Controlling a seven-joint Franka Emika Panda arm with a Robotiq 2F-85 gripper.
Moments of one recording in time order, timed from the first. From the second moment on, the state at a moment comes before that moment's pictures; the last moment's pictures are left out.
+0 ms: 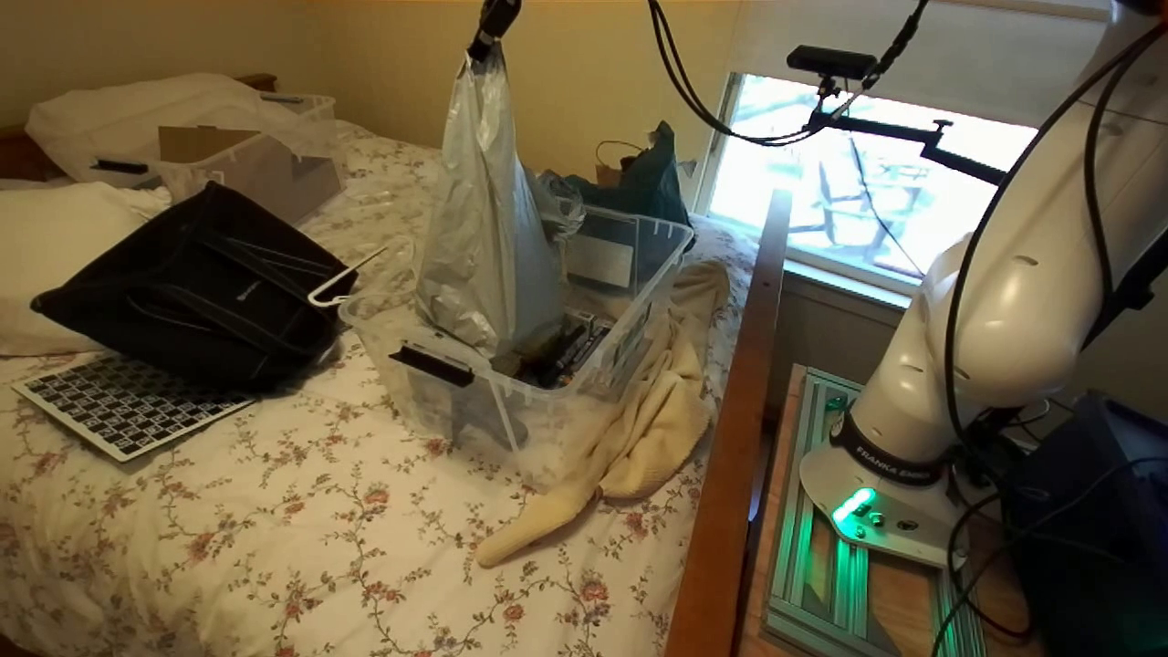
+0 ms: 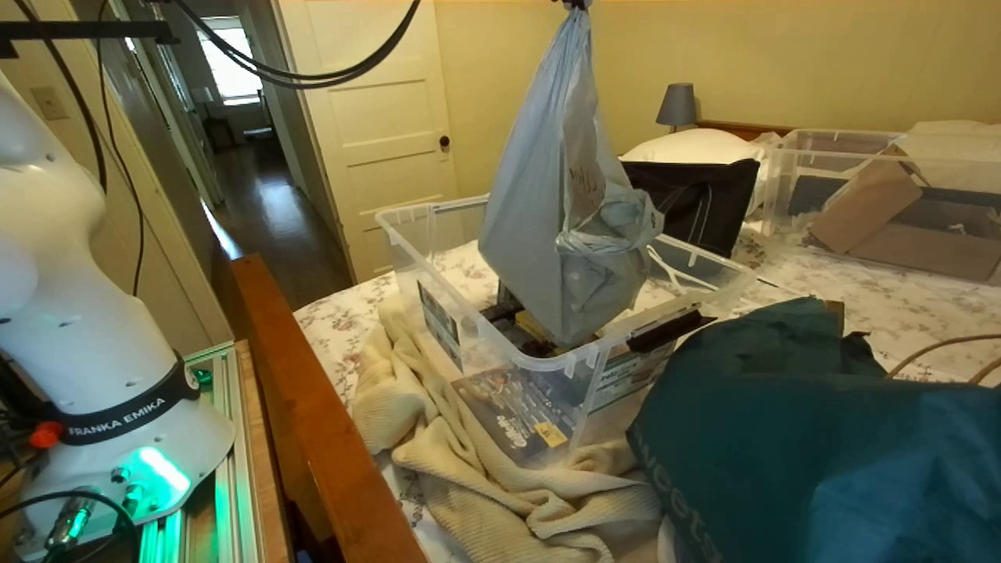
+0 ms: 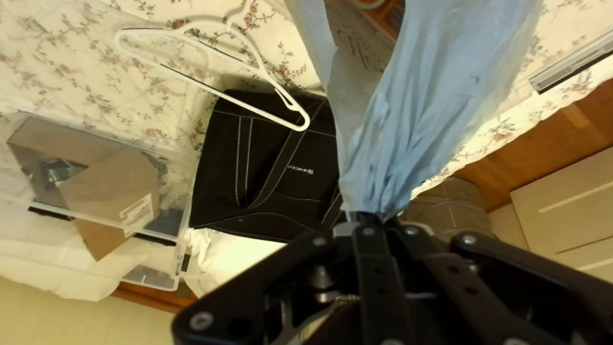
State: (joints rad) arm -0.07 -0.02 -0.08 -1.74 0.29 2.15 -0.90
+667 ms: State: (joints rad) arm -0.10 0.00 -0.12 -1.44 0.20 2.11 -0.87
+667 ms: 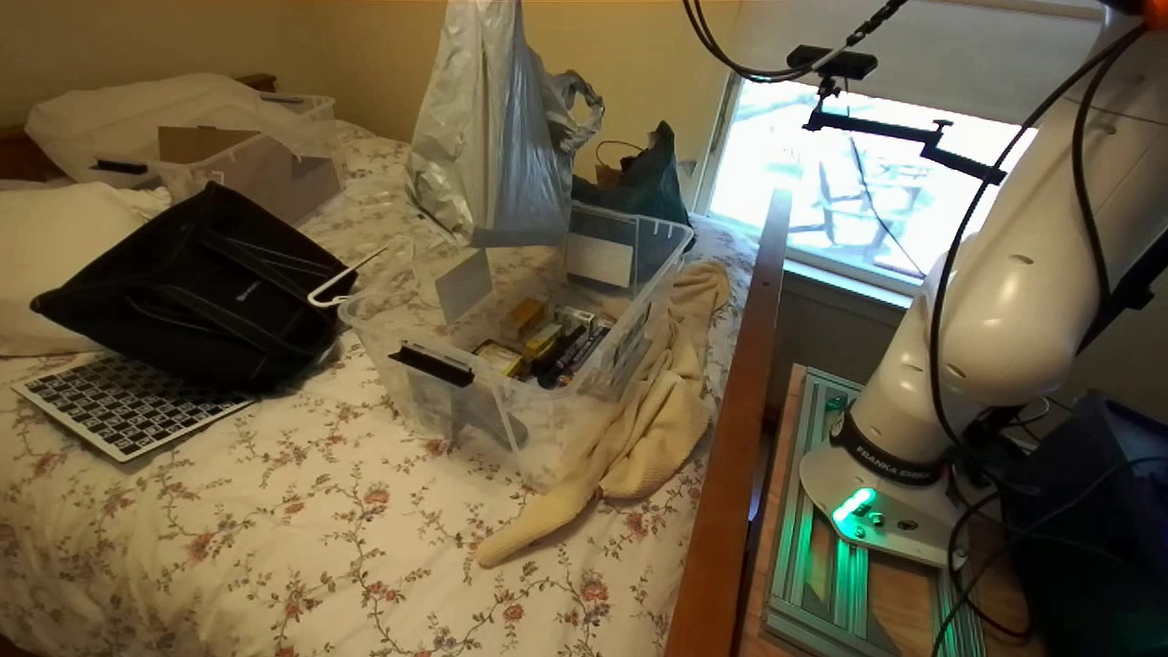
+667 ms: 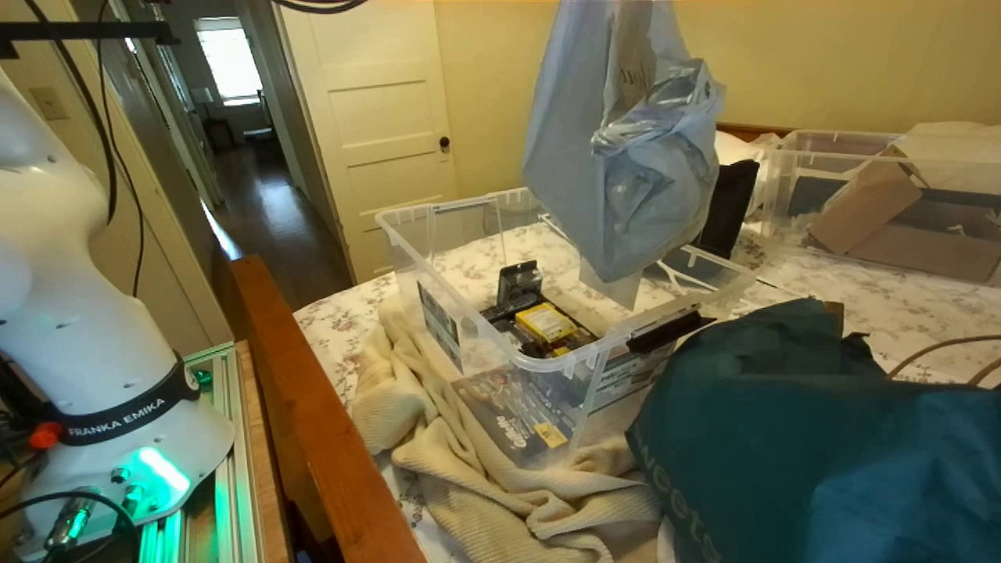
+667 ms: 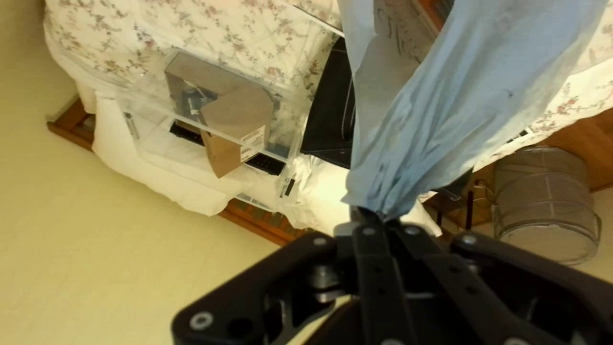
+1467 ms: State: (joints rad) arm -0.15 0.28 -0.12 -1.05 0.18 2.15 -1.01
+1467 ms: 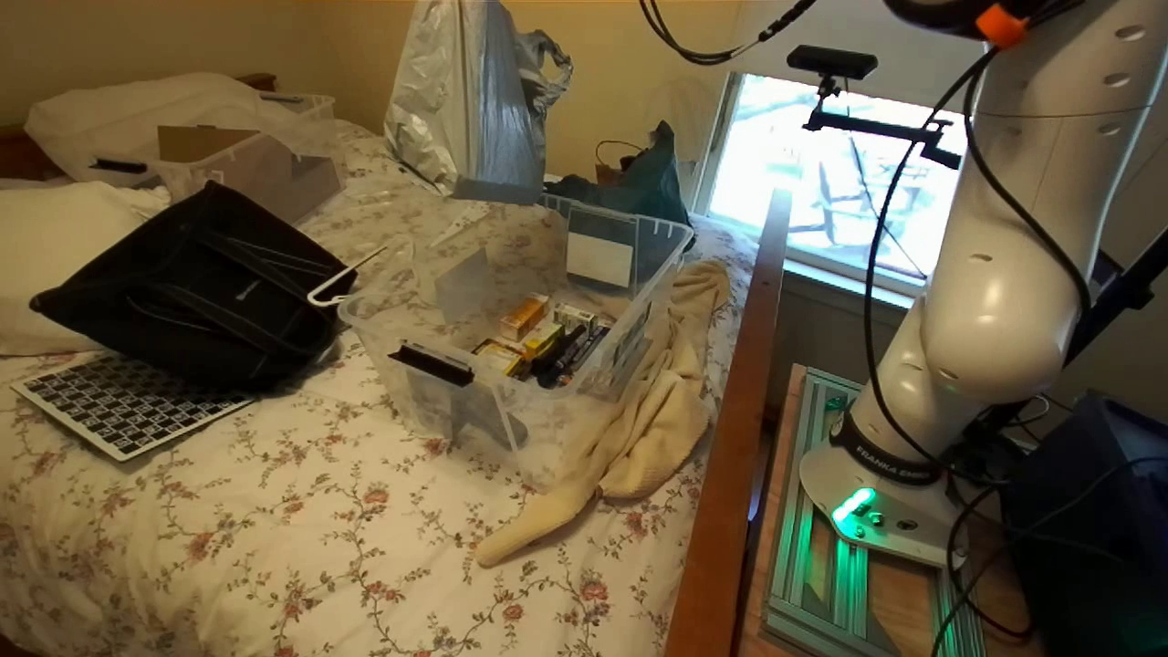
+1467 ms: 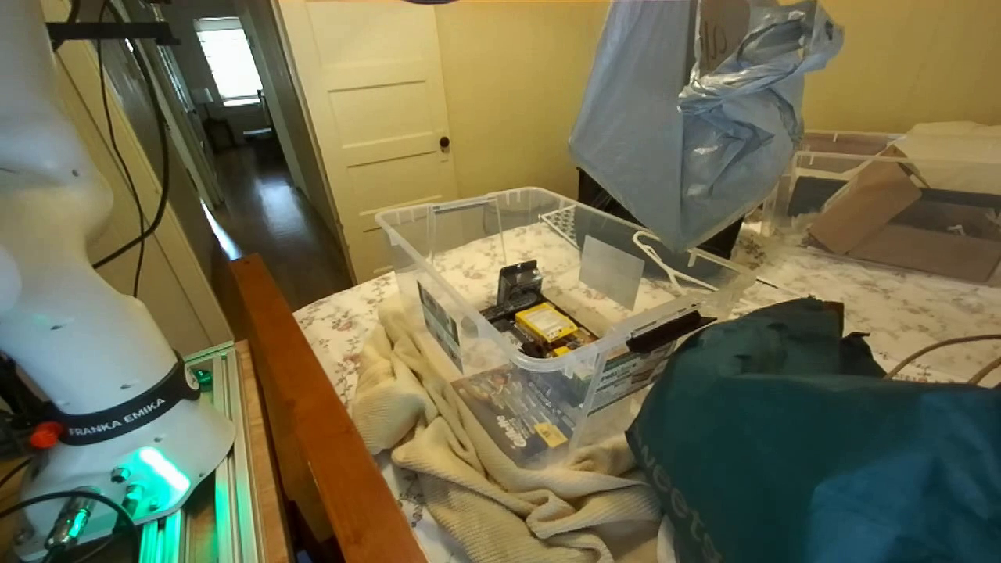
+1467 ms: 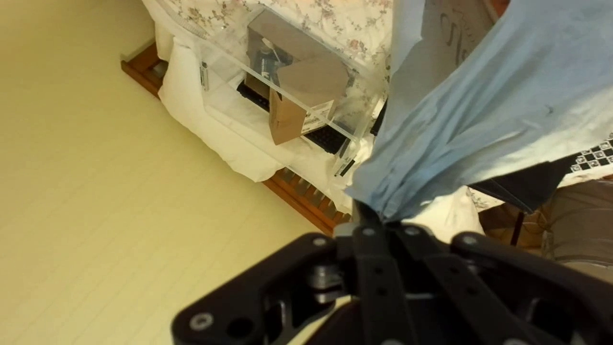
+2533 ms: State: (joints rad) arm -0.23 0.65 0.01 -0.61 0.18 2.30 -1.09
